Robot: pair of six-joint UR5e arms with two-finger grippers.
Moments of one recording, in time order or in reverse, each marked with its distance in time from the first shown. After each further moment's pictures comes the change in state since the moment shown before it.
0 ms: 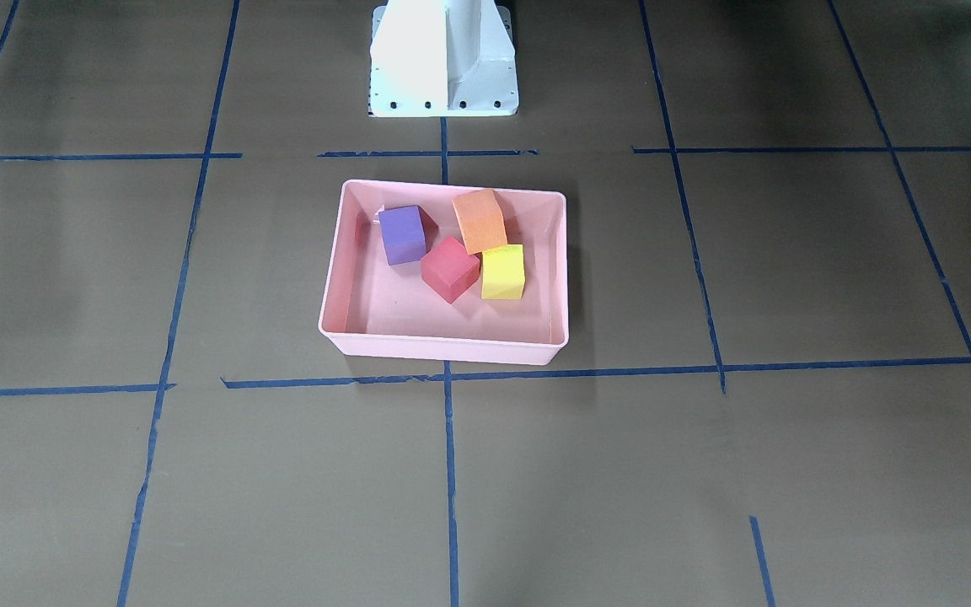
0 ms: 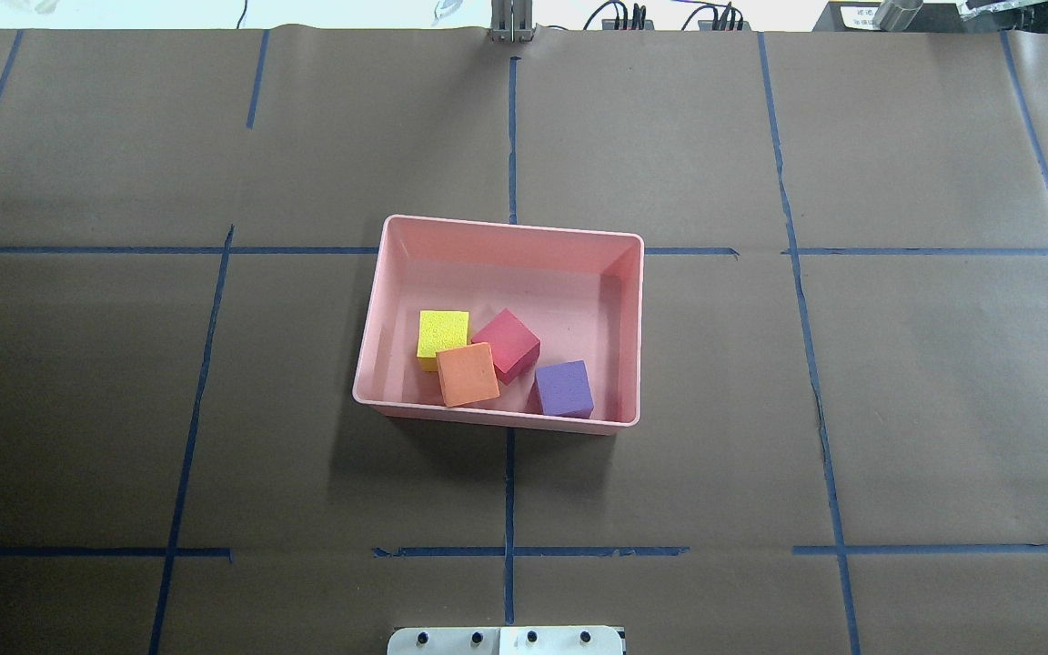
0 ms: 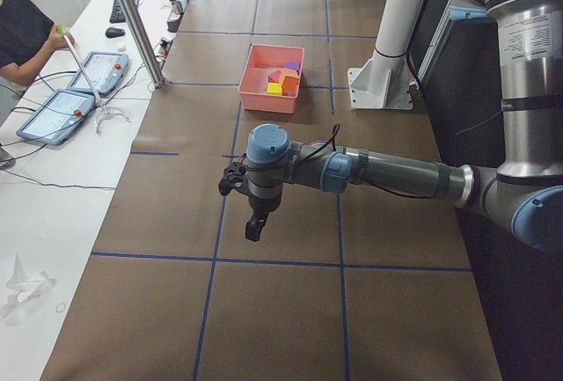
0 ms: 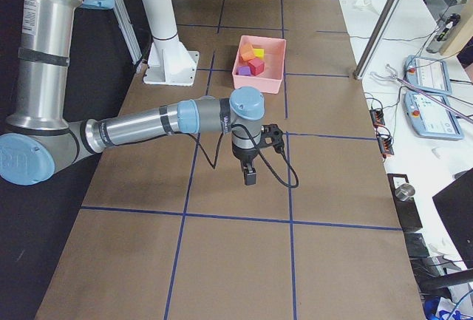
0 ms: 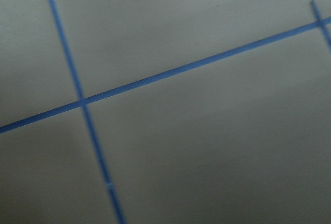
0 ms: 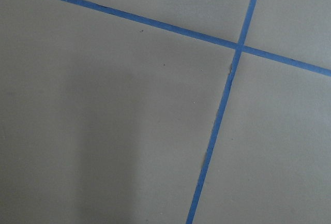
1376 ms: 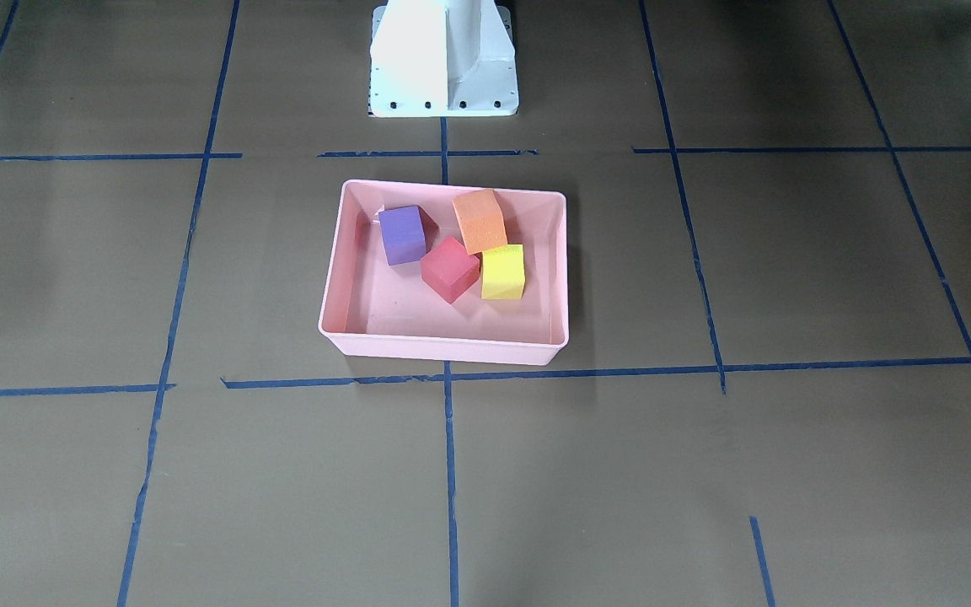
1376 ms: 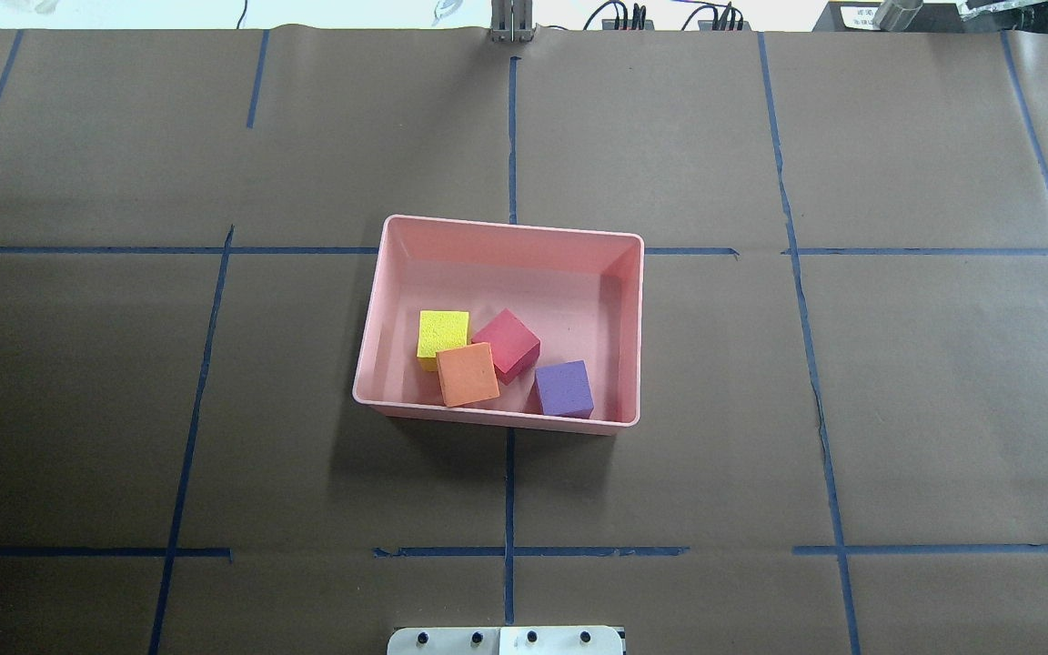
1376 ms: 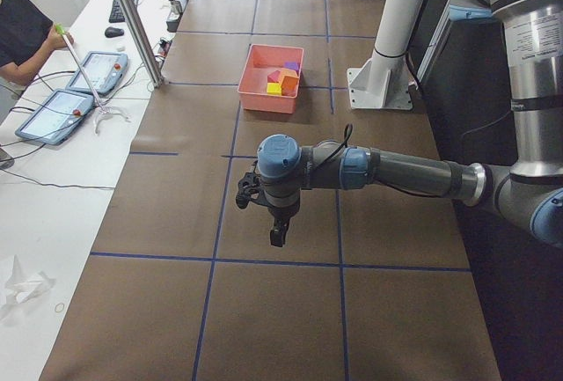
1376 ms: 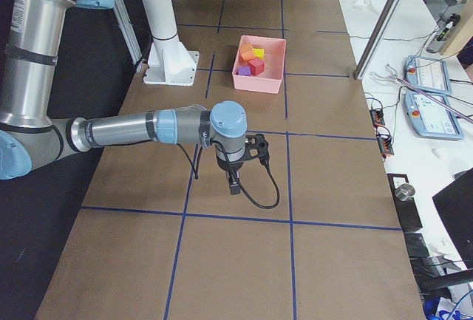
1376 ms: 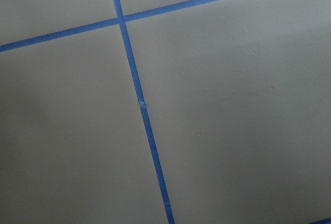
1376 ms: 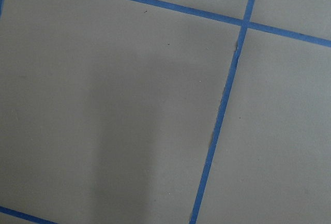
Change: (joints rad) left arm -0.024 0.060 -0.057 0.130 -0.094 0.023; right arm 0.062 -0.083 0.012 0.012 0.081 -0.057
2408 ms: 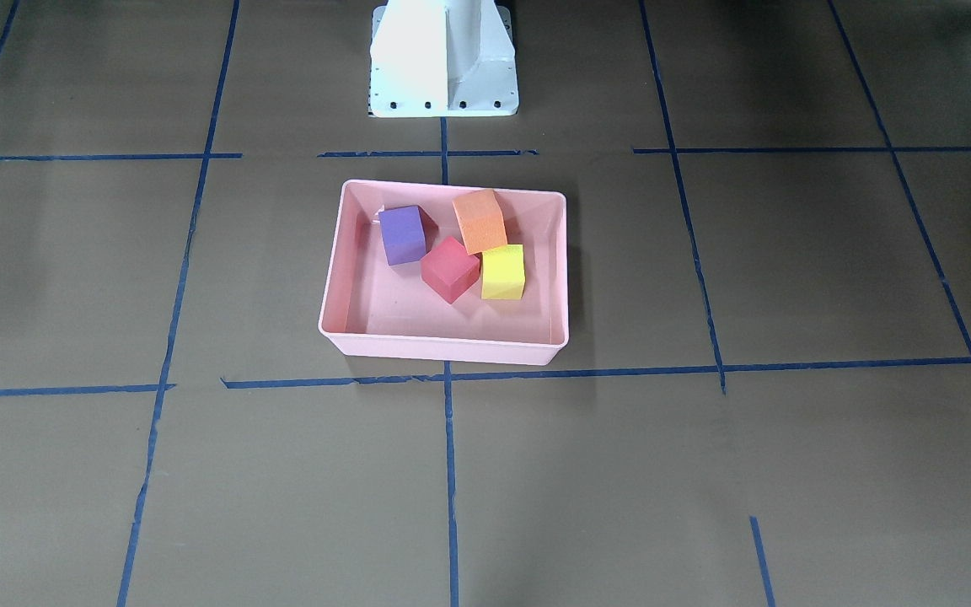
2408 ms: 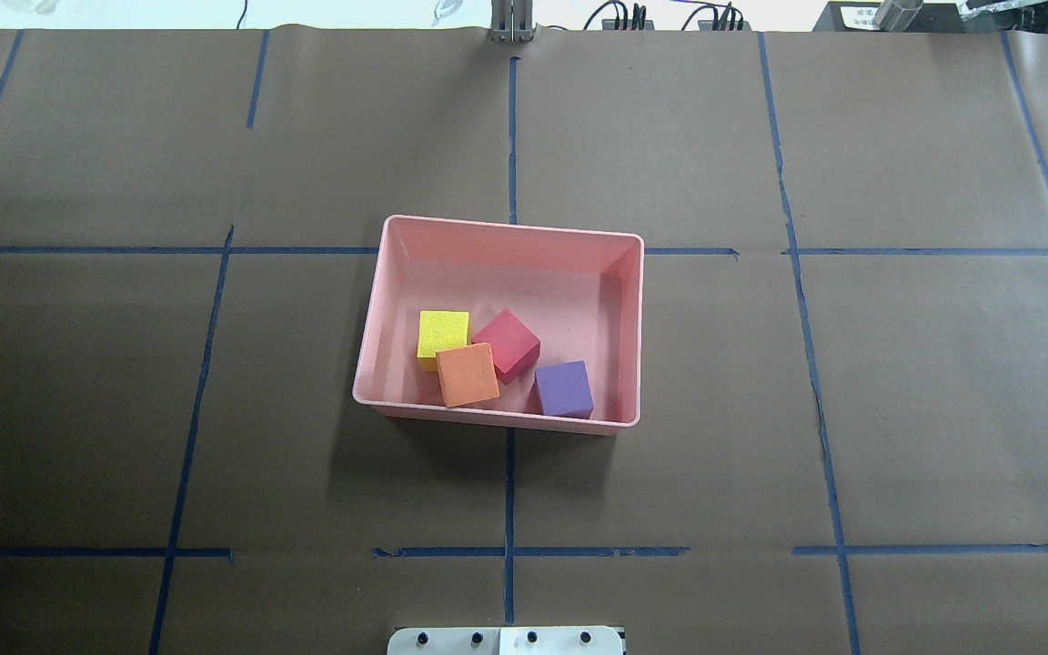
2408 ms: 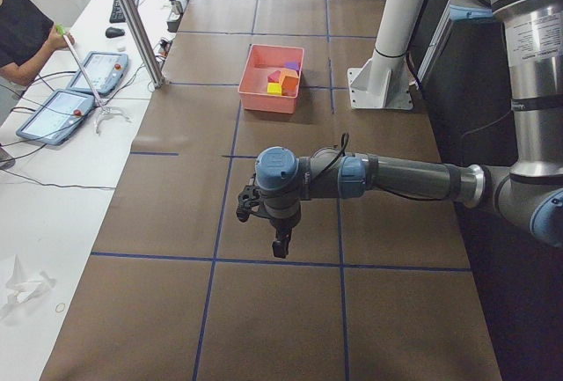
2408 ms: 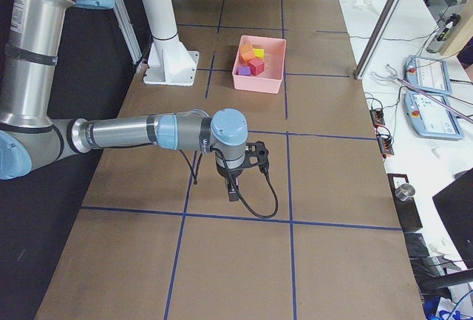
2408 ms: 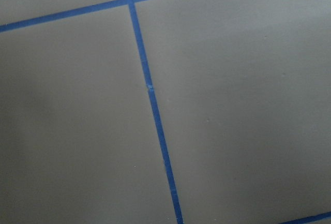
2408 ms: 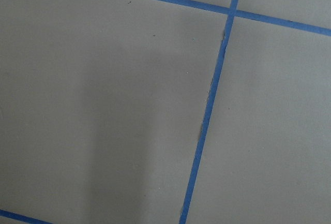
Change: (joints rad) left arm -0.003 -0.007 0.073 0.008 0.028 -0.006; right arm 0.002 0.010 -0.037 0.000 -0.016 -0.001
